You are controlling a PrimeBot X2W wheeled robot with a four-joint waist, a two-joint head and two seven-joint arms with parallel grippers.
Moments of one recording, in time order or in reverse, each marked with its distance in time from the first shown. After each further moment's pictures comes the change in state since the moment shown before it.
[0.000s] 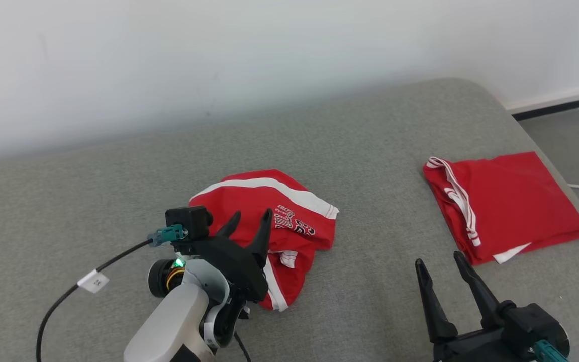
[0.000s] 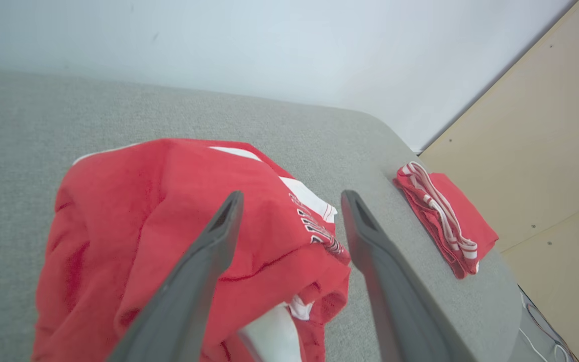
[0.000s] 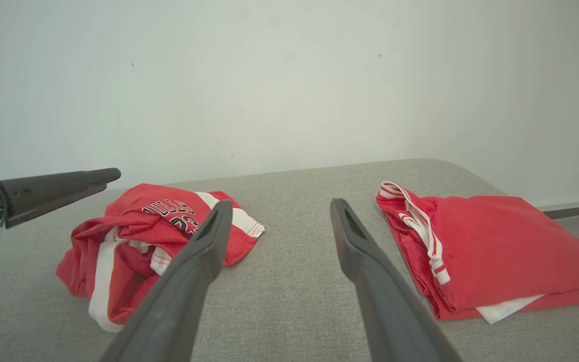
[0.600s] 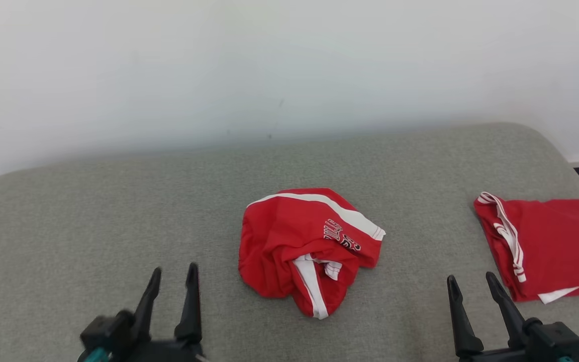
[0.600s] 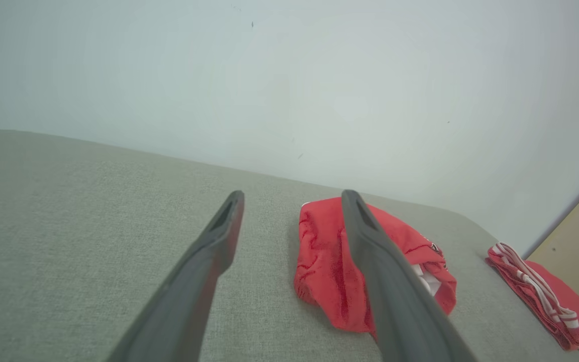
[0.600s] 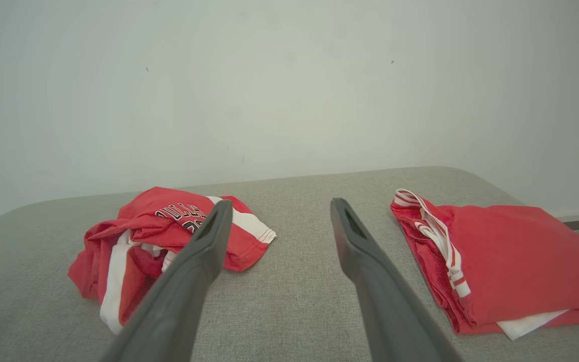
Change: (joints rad) left arm 0.448 0.073 0.237 -0.430 0.263 0.048 -0.259; right arm 0.055 0.011 -0.111 0.040 -0.014 0.000 -0.025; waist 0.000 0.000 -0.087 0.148
